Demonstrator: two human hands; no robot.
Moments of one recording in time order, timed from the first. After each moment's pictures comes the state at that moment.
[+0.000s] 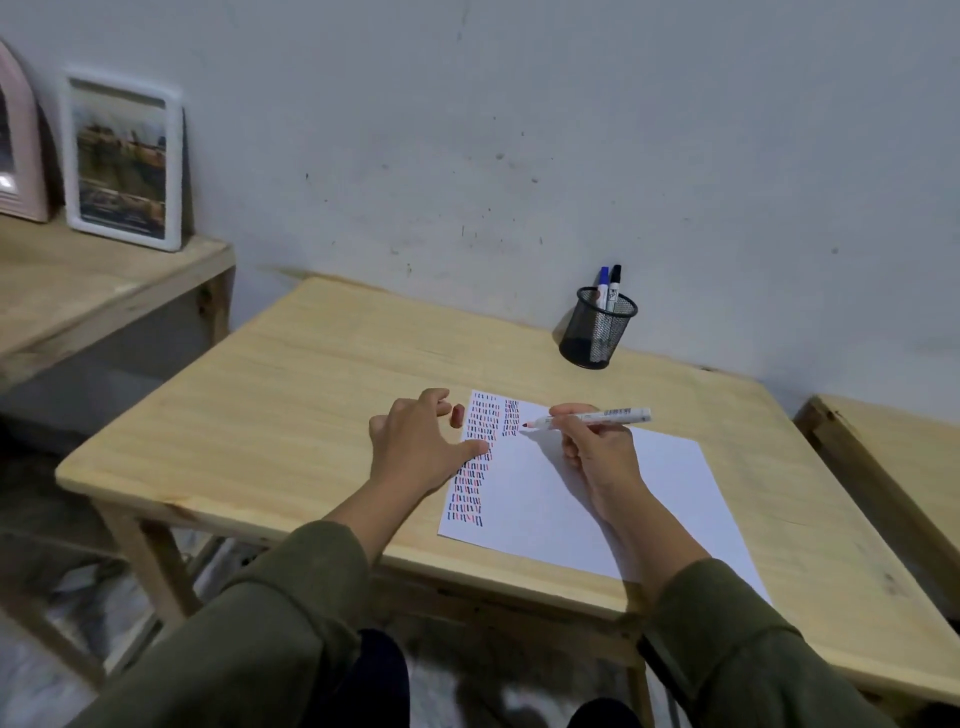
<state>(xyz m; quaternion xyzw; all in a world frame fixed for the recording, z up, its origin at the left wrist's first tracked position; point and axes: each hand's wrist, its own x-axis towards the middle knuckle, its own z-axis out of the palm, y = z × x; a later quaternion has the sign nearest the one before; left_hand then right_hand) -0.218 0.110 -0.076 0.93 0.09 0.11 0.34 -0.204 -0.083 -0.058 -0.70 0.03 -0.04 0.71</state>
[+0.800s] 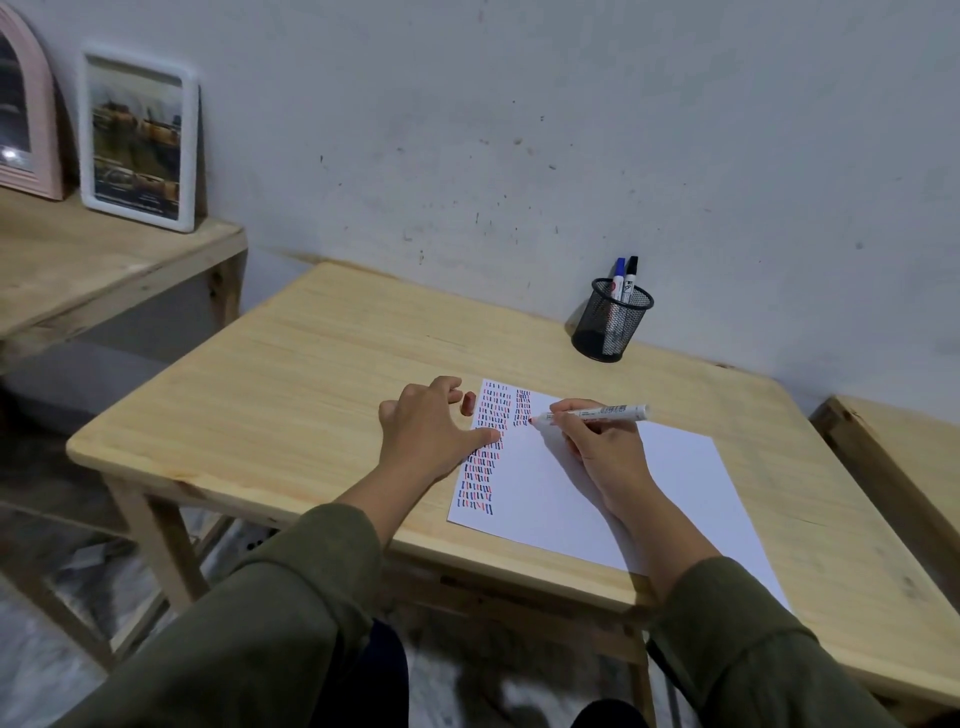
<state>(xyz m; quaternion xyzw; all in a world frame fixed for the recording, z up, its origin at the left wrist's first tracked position) -0.217 0.111 -0.080 0.93 0.09 0.12 0.35 -0.213 -0.081 -0.058 -0.77 -0.02 -0.04 0.63</state>
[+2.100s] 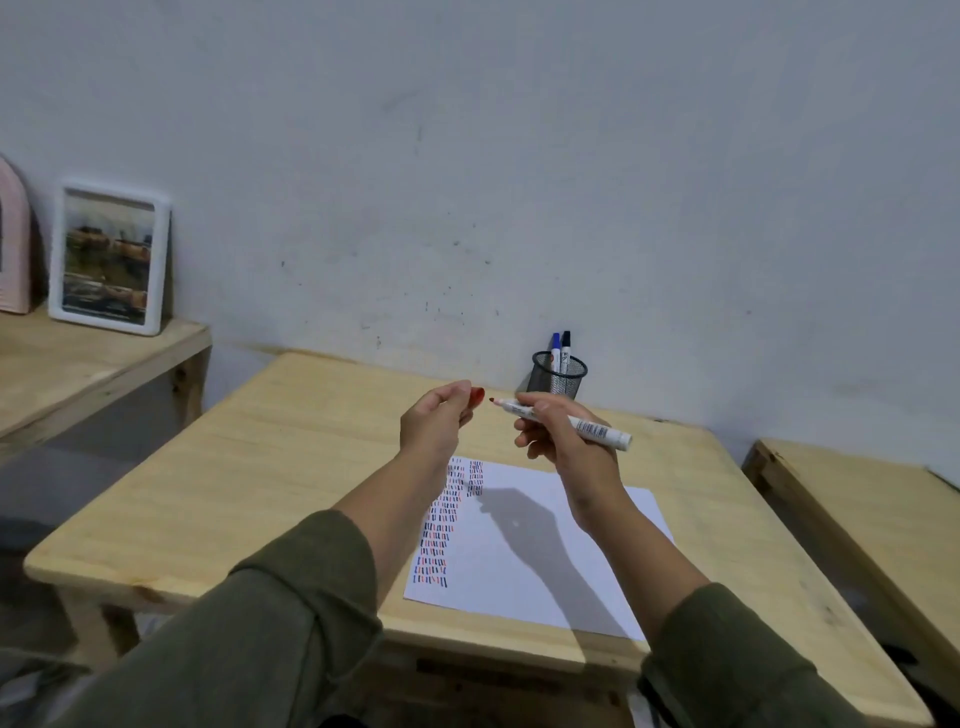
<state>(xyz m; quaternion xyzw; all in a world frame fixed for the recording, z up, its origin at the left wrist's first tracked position) -0.211 0.062 0.021 0.52 0.12 0.07 0.84 -0.238 -0.071 0.031 -0.66 -0.11 -0.10 0.73</state>
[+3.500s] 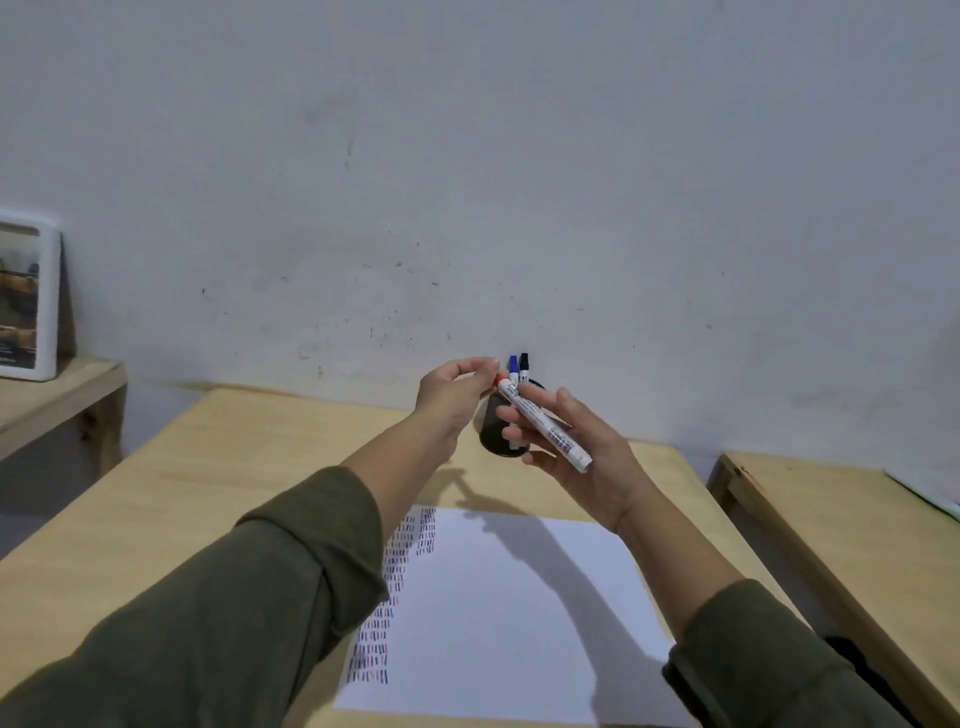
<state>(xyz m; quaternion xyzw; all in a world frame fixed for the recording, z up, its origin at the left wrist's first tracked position) -0.132 0.014 0.075 0.61 0.03 0.01 0.79 -0.184 -0.139 0.067 -0.62 -0.13 0.08 0.77</state>
